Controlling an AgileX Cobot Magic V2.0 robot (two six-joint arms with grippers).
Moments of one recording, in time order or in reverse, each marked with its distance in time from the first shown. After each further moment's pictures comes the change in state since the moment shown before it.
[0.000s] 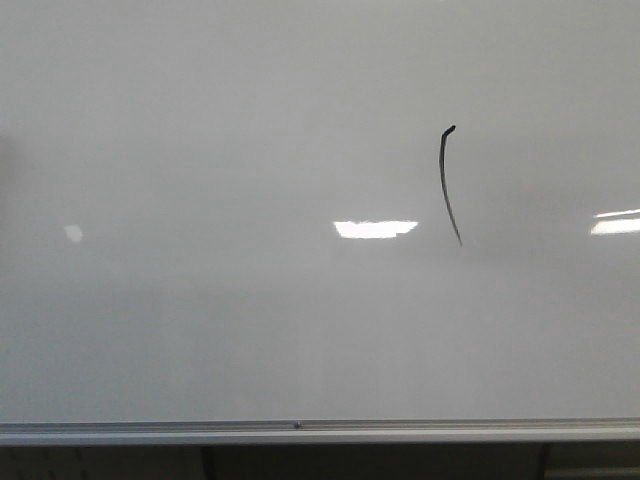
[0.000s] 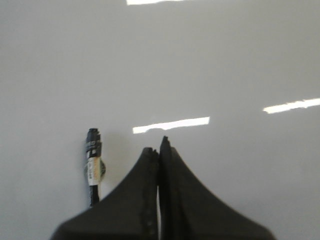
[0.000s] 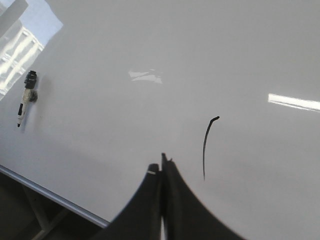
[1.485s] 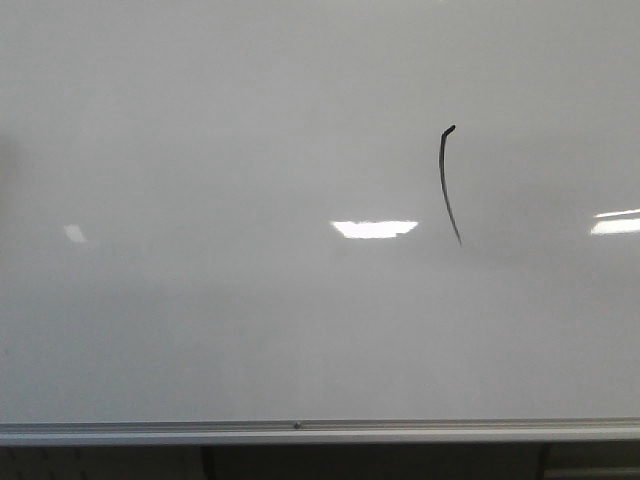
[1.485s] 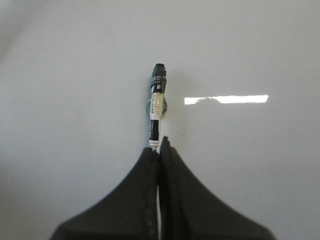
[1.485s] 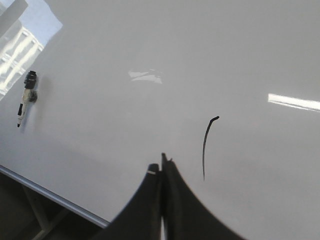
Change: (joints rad) left arm 0.216 -0.125 0.116 0.000 0.114 -0.015; right arm 0.000 0.000 0.000 0.000 0.000 0.000
